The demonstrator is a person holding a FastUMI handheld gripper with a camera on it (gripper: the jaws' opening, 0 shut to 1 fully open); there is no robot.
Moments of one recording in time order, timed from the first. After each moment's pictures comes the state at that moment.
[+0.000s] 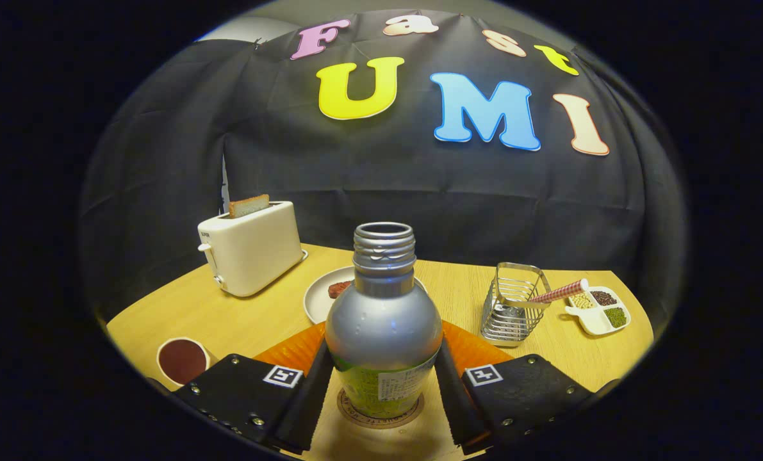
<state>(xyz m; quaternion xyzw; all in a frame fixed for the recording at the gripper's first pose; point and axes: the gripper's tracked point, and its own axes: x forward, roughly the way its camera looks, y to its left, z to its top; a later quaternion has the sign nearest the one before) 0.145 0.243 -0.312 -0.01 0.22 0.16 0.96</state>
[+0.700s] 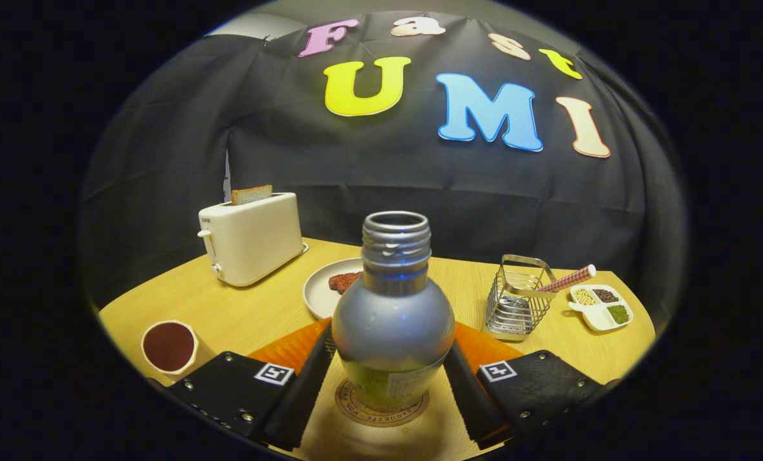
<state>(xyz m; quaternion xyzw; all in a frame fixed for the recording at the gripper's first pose) 0.133 0.249 -0.319 -0.04 0.21 0.16 0.96</state>
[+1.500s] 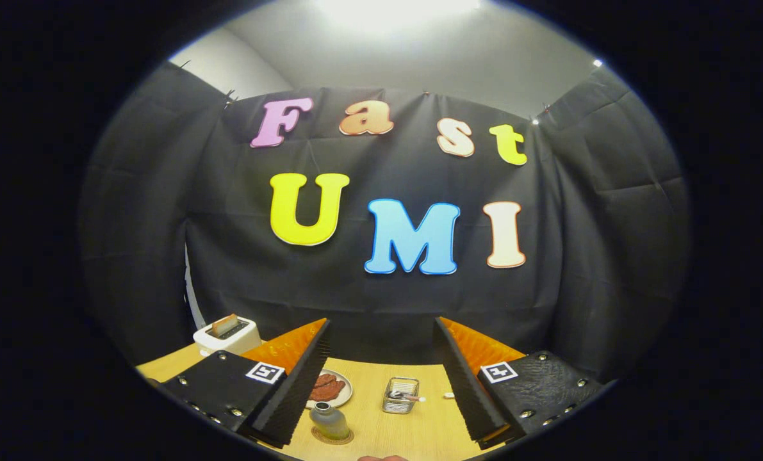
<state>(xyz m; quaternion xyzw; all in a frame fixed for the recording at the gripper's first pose) 0.104 0.132 0.029 -0.02 0.06 0.03 1.00</state>
